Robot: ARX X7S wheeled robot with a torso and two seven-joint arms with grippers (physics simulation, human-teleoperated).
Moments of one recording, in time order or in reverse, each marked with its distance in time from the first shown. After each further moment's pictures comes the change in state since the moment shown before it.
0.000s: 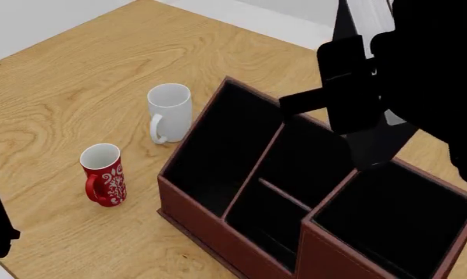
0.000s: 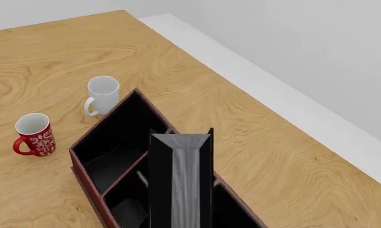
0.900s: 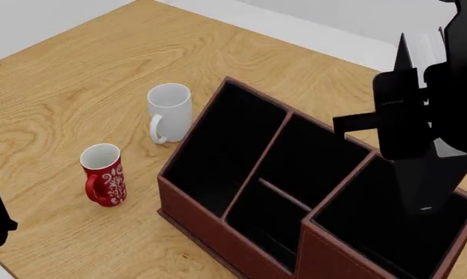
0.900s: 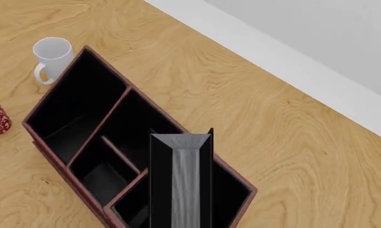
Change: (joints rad) left arm -0.033 -0.001 -0.014 -0.067 -0.044 0.005 0.006; right arm 0.040 0.102 -0.183 0.051 0.128 -0.056 0.084
